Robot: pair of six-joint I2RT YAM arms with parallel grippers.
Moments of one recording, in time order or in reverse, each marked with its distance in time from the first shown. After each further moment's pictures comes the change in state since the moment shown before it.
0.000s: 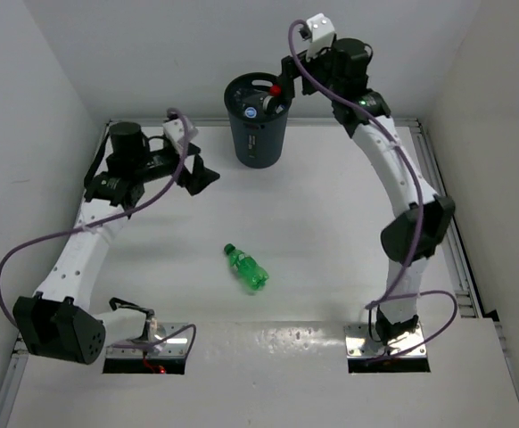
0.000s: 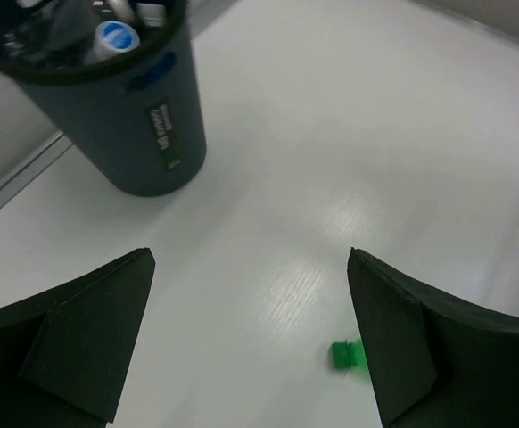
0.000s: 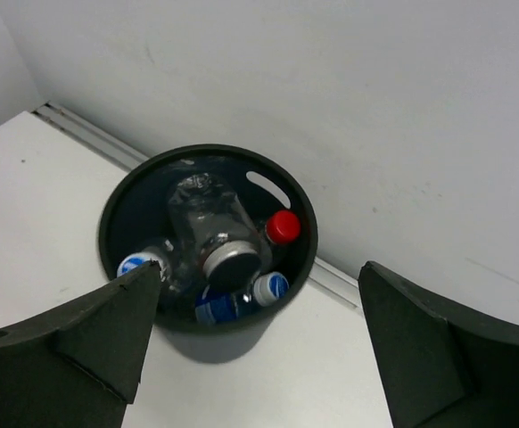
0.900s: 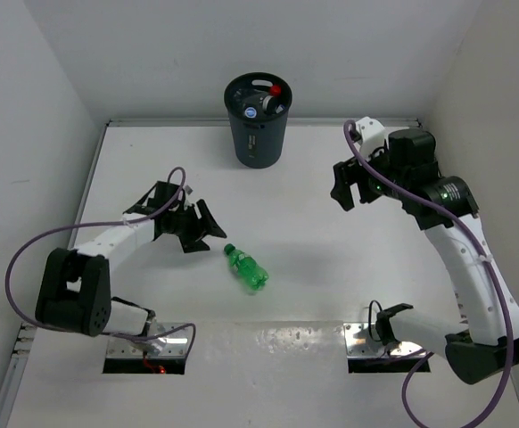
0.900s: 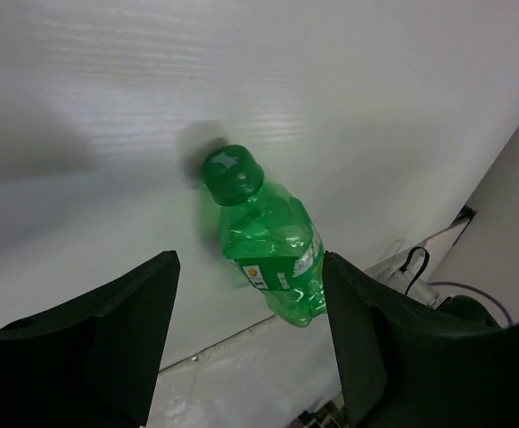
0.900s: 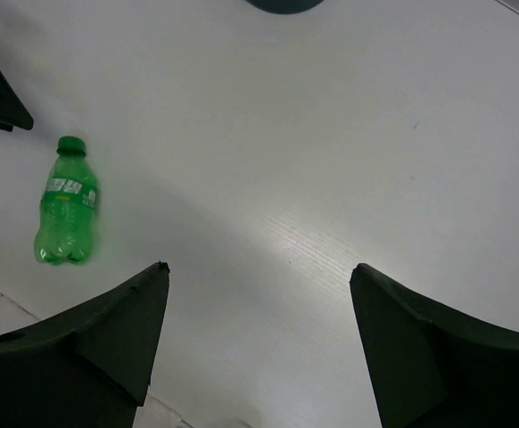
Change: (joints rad) left arm -0.097 0.159 -0.402 -0.159 -0.257 -0.919; right arm -0.025 -0.883 -0.734 -0.668 -0.026 -0.011
